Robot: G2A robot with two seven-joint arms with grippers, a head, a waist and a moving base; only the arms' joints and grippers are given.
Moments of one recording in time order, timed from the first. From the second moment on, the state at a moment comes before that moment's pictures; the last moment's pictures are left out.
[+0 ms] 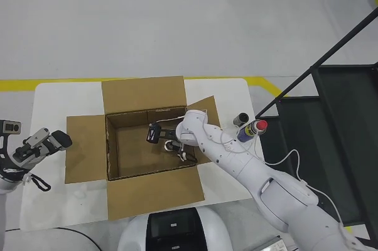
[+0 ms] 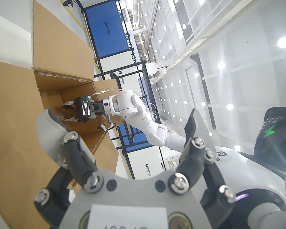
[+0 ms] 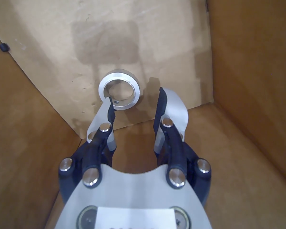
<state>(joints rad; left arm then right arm) 1.55 -0.92 -1.83 -1.59 -0.66 -0.40 -1.09 -0.67 -1.51 0.64 -0.95 -1.25 -0.56 0.94</state>
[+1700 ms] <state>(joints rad) 1.55 -0.92 -1.83 -1.59 -0.66 -0.40 -1.09 -0.97 -1.40 0.87 -1.57 -1.43 -0.57 0.95</state>
